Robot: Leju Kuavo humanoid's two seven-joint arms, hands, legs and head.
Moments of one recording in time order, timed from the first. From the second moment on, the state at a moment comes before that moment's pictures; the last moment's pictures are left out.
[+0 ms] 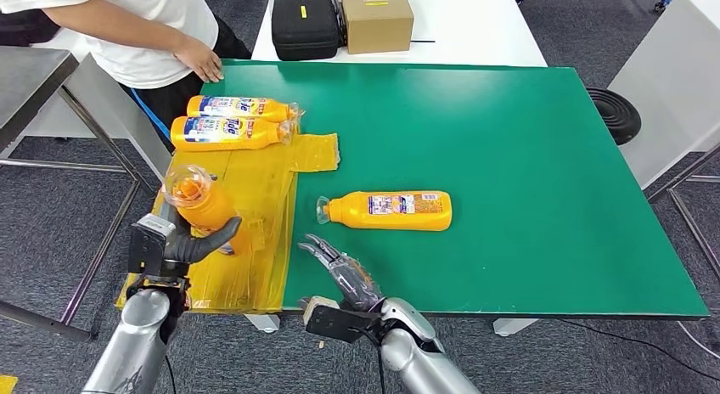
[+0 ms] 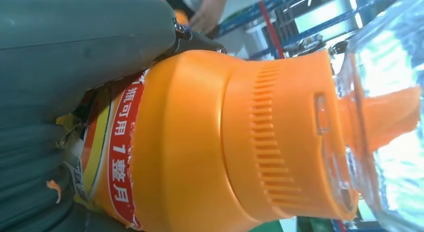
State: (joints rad) left arm -0.26 0.01 -0.15 -1.25 -0.17 0.03 -0.49; right arm -0.25 0.19 0.54 -0.98 0.66 -0.07 -0.51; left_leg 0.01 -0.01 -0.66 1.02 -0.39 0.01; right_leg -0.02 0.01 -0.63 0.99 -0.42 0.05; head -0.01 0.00
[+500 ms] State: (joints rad) left arm -0.40 0.12 -0.10 -1.22 -0.35 0.02 -0.42; right arm -0.17 0.10 0.52 -1.23 0.59 0.00 -0.53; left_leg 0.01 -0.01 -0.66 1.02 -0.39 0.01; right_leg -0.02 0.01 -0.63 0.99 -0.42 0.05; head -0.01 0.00
